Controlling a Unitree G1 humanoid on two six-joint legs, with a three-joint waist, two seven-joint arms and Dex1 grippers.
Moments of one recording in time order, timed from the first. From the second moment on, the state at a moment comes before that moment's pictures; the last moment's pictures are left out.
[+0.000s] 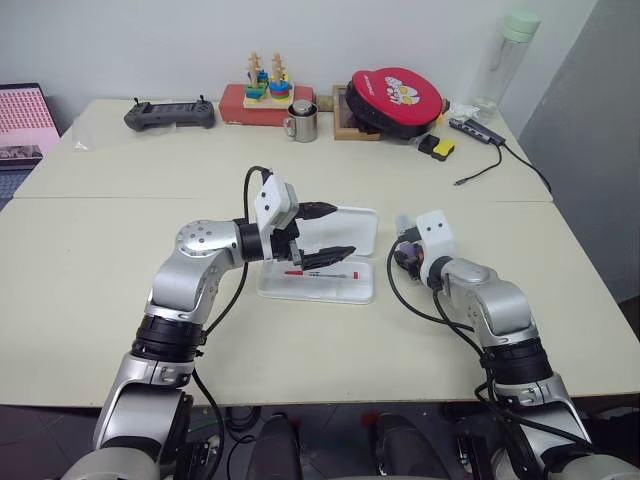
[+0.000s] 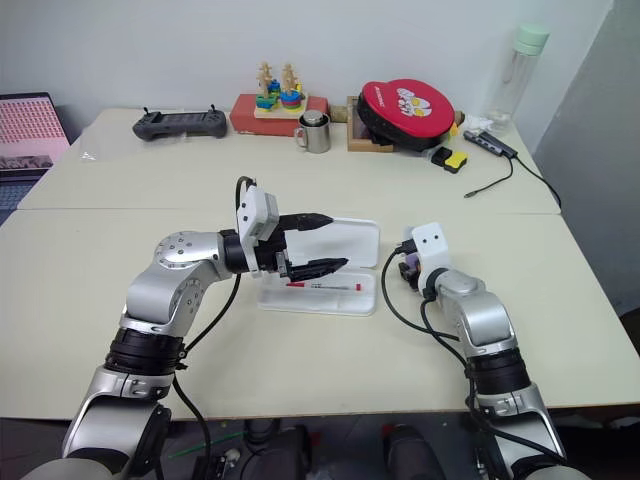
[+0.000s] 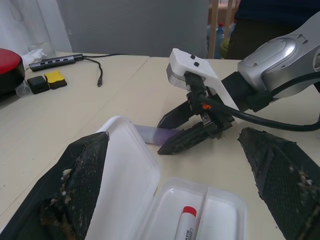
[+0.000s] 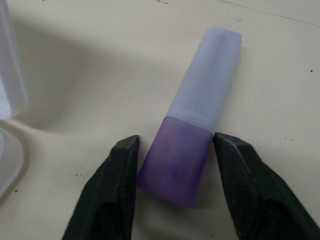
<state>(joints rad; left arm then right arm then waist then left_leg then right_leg) -0.63 0.47 -0.09 0.08 -0.35 0.33 -1.08 -0.53 -0.26 0.09 0.00 0.12 0.89 0.21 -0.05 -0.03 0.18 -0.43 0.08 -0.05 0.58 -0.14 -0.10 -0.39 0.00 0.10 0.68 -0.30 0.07</state>
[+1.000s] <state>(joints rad) -0.01 0.86 0.31 -0.15 -0.47 0.50 -1.08 -0.80 -0.39 0.48 -0.01 0.25 0.71 0.90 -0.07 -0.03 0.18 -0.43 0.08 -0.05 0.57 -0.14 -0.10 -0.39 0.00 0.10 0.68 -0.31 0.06</state>
